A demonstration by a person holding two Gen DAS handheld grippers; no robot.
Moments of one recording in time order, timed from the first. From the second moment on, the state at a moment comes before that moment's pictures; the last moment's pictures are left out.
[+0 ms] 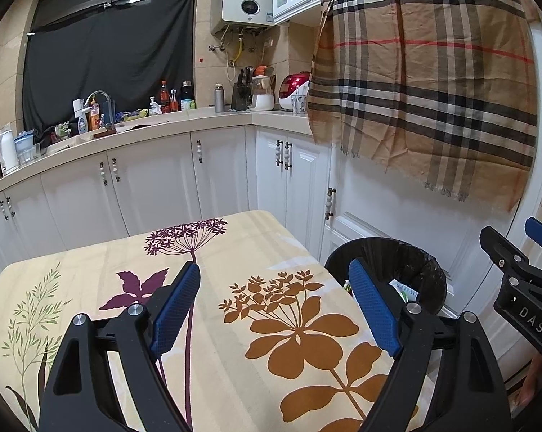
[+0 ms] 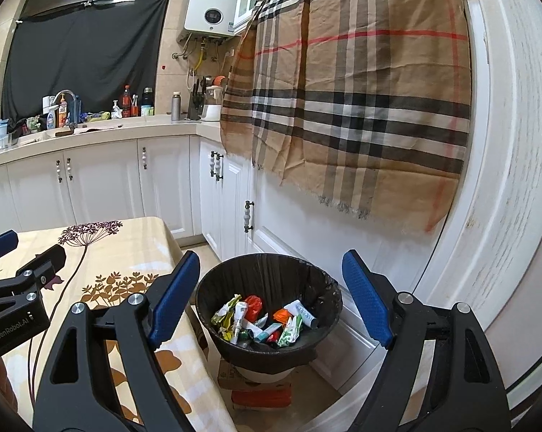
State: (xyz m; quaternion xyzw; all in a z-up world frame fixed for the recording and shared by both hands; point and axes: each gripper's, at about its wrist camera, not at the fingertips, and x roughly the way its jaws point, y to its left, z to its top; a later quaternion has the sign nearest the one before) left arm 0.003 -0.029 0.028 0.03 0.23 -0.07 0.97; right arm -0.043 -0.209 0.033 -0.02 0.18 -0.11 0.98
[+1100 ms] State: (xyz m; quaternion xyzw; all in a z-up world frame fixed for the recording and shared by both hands) left arm 0.003 -0.025 0.030 0.02 0.23 -0.07 0.97; right arm -0.049 -0.208 0.033 -0.02 0.18 -0.12 0.98
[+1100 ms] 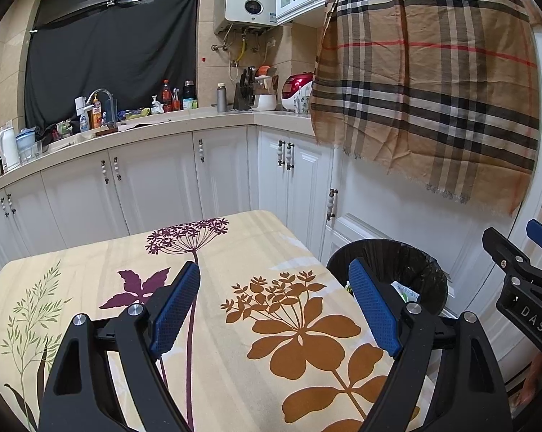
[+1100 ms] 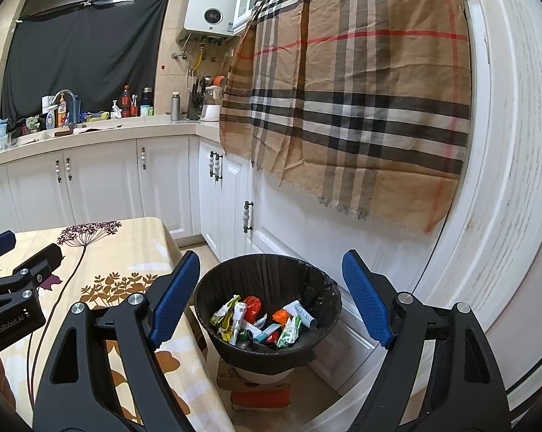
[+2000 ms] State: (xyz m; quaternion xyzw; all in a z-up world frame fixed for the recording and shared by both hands) left arm 0.007 -0.027 0.028 0.02 0.24 -0.08 0.97; right arm -0.044 -0.208 0.032 -0.02 0.19 -0.12 0.98
